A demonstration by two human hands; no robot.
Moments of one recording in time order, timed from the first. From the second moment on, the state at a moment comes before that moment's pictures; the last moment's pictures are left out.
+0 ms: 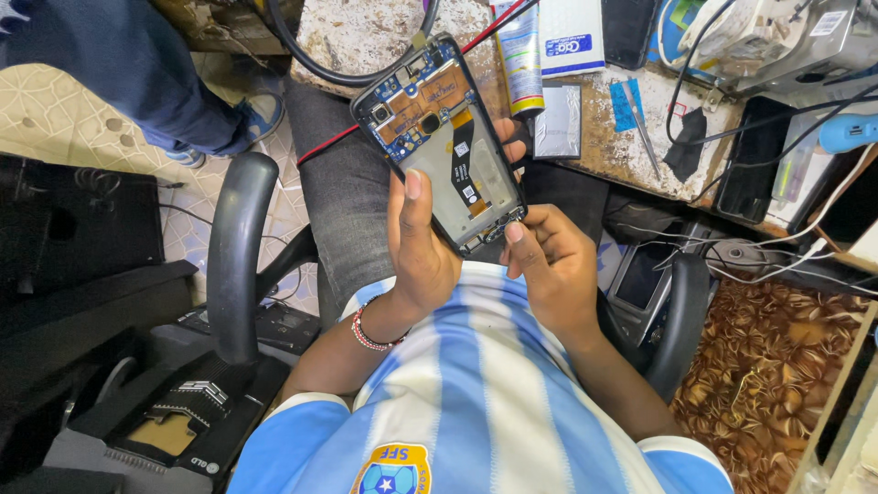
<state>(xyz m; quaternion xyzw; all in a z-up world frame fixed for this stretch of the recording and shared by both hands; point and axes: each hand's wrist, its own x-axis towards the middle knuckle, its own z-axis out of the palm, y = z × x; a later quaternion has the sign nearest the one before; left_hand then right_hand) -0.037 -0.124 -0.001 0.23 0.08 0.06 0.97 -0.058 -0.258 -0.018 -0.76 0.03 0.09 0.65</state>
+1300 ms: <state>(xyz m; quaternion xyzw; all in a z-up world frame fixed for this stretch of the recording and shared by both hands) -0.048 -0.096 0.029 0.41 -0.11 -0.22 0.88 -0.061 -0.275 0.016 -0.73 -0.03 0.17 0.66</state>
